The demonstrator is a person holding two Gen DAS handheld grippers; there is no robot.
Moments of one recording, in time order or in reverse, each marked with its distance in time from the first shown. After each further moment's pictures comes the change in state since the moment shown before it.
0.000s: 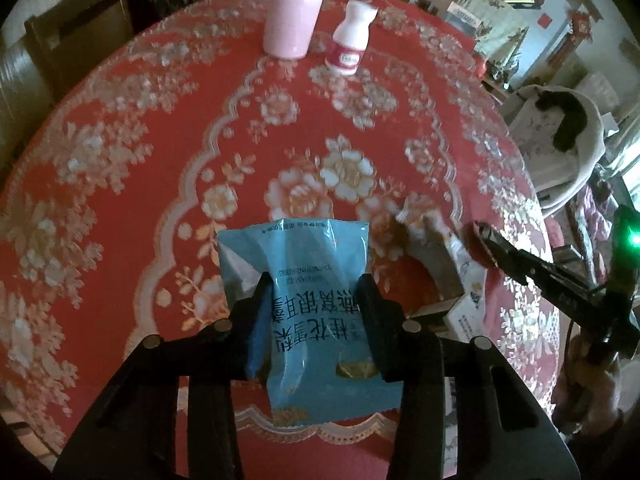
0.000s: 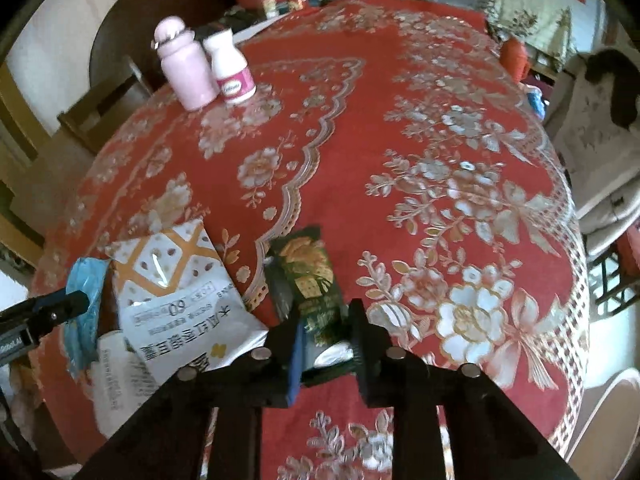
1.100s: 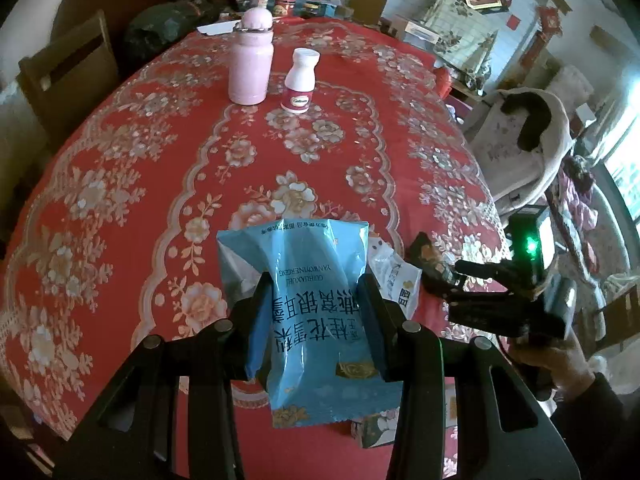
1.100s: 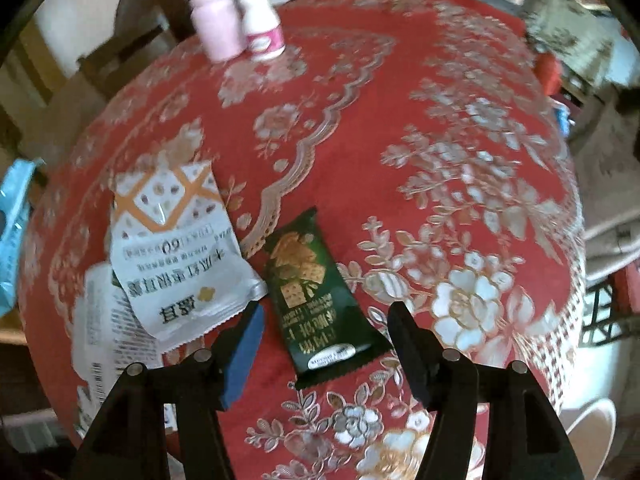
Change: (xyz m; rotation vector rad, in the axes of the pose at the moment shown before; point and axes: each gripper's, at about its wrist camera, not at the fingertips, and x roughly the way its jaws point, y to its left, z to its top) left arm -0.063 -0.041 -0.008 0.059 -0.082 -0.044; right arm 0.016 0.007 -0.007 -0.204 0.134 -0.008
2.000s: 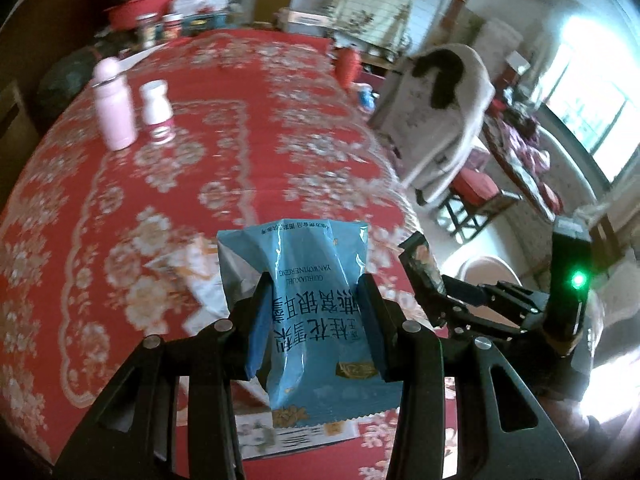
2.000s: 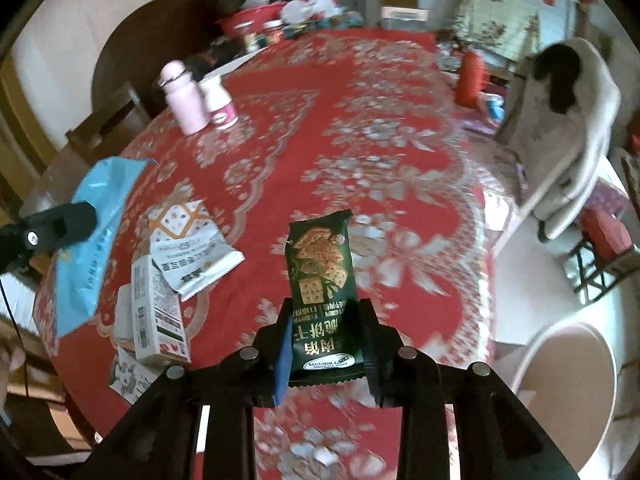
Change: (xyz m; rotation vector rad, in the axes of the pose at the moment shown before) left arm 0.002 -0.148 -0.006 0.262 0.009 -0.169; right arm -0.115 -0.036 -0.085 0.244 -0.215 -0.062
